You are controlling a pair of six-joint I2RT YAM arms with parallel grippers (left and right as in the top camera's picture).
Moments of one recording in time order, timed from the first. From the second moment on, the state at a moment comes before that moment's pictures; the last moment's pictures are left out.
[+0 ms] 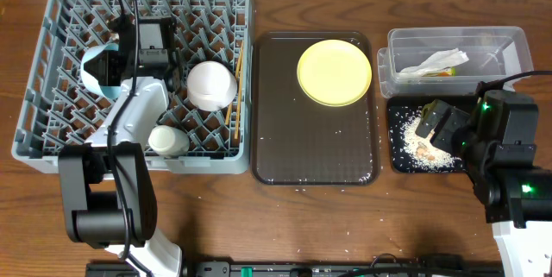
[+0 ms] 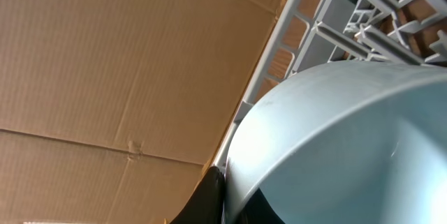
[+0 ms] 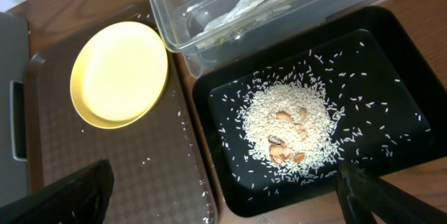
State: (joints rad) left arm 0.02 1.81 1.20 -0.22 -1.21 0.27; right arm 0.00 0.97 1.02 -0.88 0.03 0.44
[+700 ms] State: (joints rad) left arm 0.06 1.81 1.20 -0.16 -1.28 0.36; right arm 0.00 0.97 1.02 -0.88 0.03 0.44
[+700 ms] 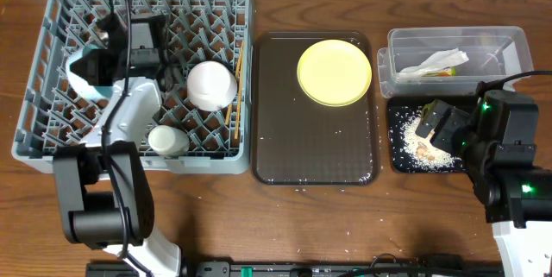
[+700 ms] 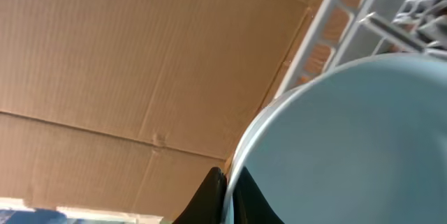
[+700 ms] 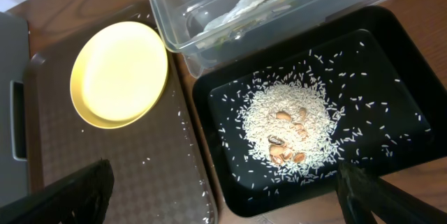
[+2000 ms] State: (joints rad) left arm -0.02 1.93 1.20 0.03 -1.48 0.63; right arm 0.00 0.97 1.02 -0.88 0.03 0.44
